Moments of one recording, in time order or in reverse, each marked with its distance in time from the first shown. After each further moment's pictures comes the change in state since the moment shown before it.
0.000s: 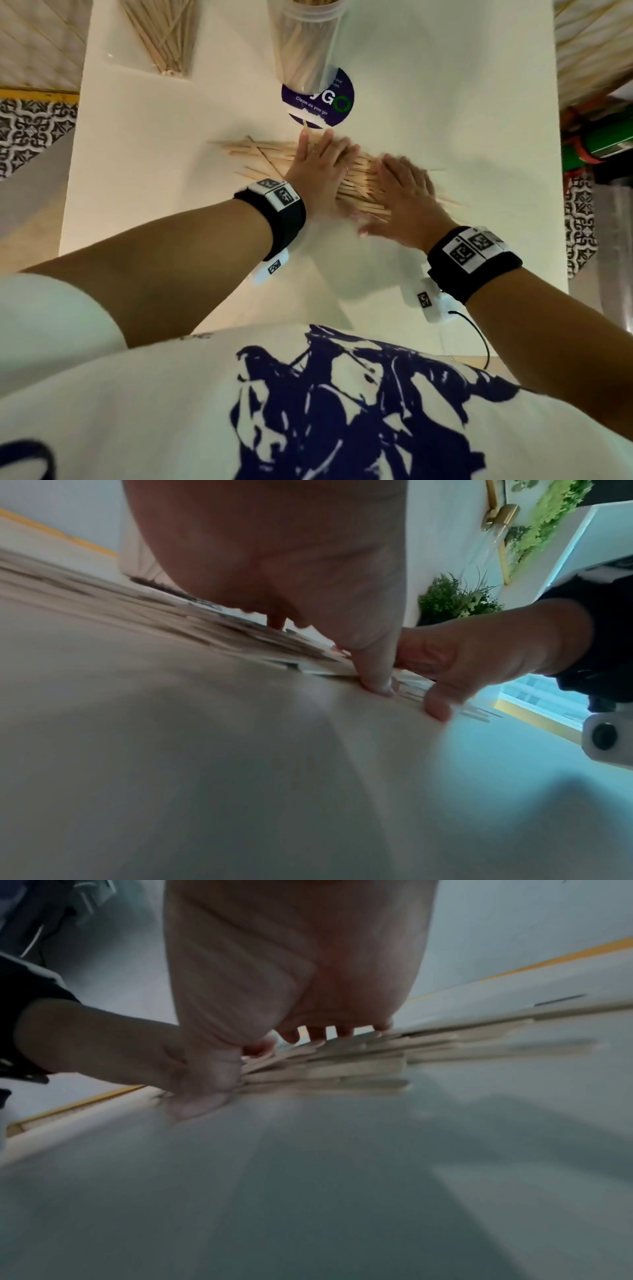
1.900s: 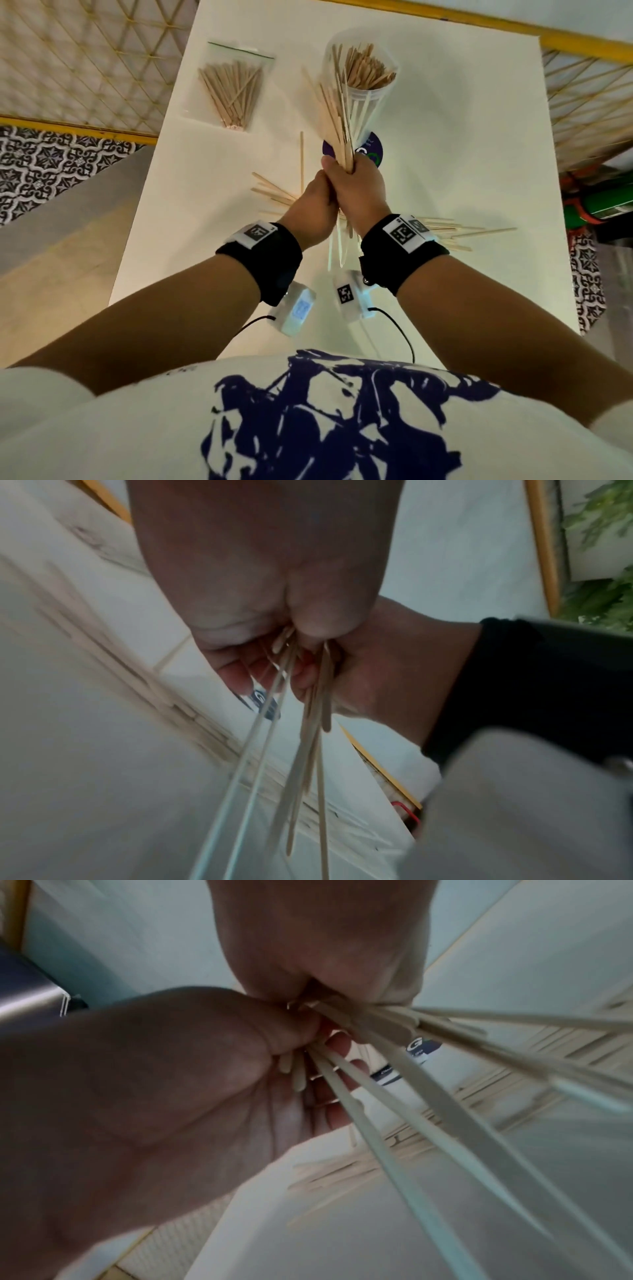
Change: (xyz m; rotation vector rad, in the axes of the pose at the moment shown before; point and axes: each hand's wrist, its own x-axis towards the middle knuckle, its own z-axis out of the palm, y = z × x) left_hand -0.064 -0.031 -0.045 -1.038 0.406 -0.136; right_hand 0.073 -0.163 -0.057 0.920 0.339 0.295
